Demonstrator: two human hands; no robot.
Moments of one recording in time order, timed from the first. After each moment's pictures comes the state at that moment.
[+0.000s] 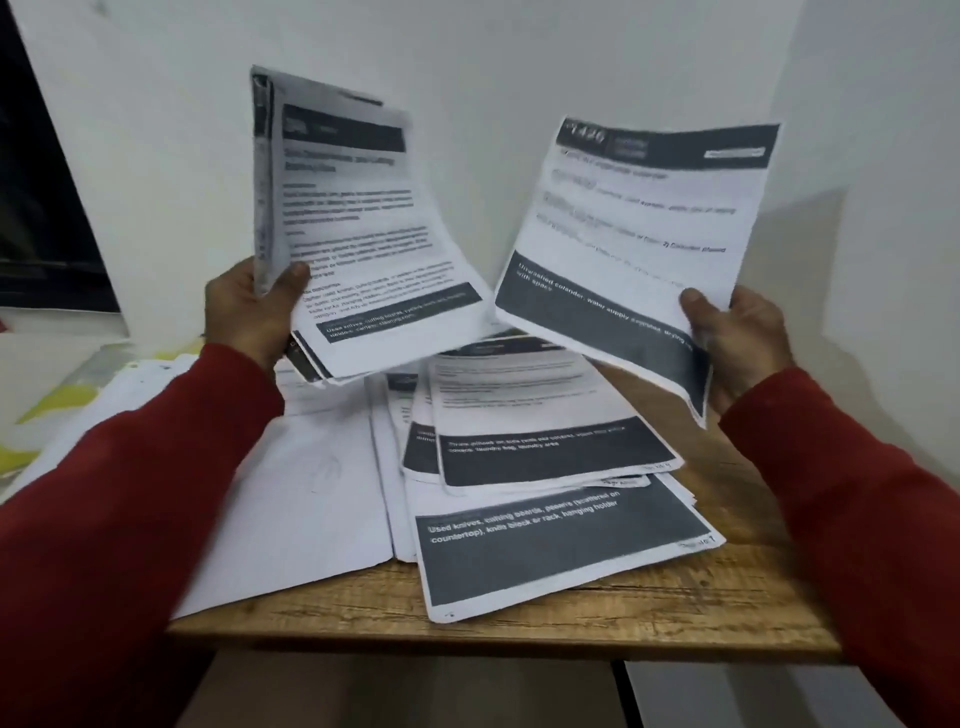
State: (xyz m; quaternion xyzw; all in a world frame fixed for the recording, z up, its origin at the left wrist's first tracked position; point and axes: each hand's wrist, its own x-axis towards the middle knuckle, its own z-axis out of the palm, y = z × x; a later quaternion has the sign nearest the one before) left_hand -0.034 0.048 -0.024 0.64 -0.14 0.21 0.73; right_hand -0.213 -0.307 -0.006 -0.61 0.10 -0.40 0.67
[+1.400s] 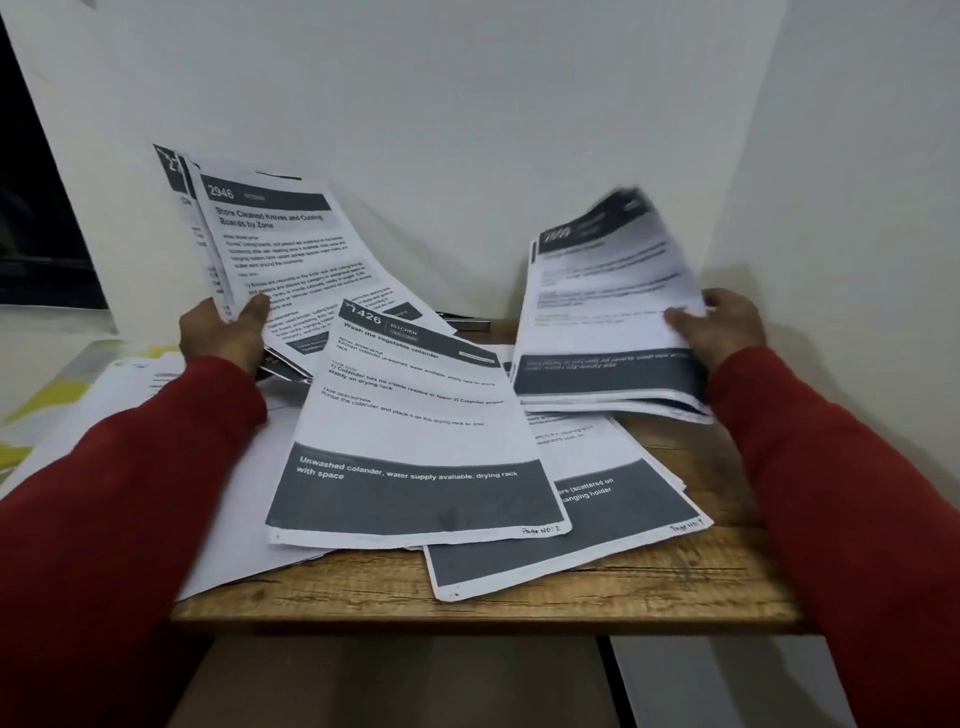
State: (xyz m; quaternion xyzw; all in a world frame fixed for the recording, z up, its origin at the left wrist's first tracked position) left_hand 0.020 0.080 -0.060 0.70 0.01 0.23 0.67; right_hand -0.184 -0.360 -0.016 -0.77 0.28 -0.38 0.43
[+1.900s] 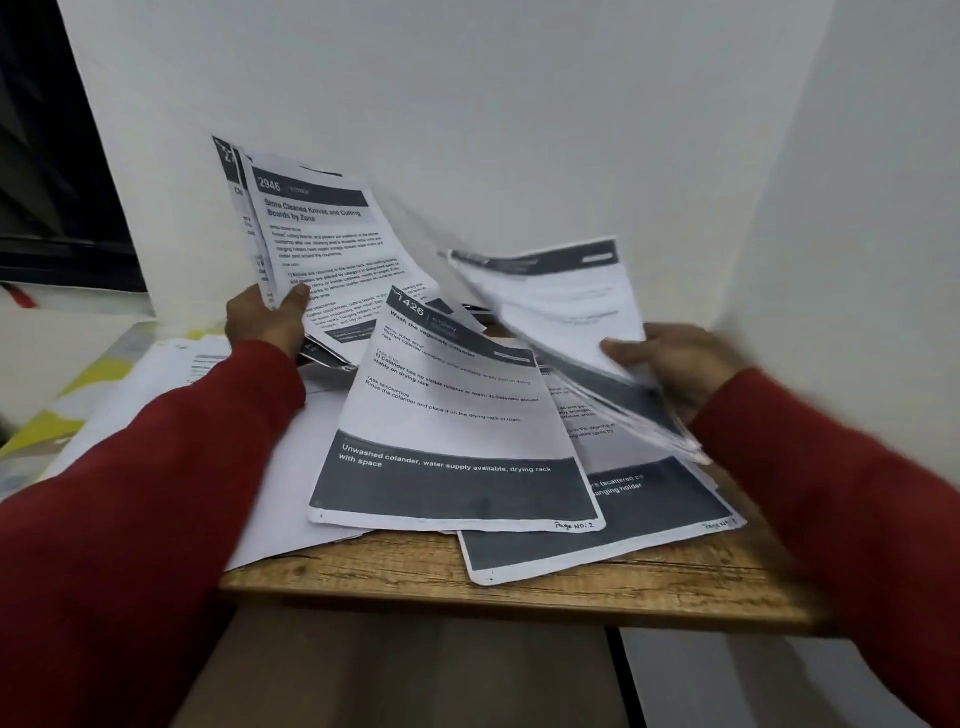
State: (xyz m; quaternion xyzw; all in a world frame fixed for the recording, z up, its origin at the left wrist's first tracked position) left_hand 0.022 0.084 -0.063 0.70 0.01 0.21 0.68; right_hand -0.214 -0.242 -0.011 -0.69 0.12 -0.17 0.69
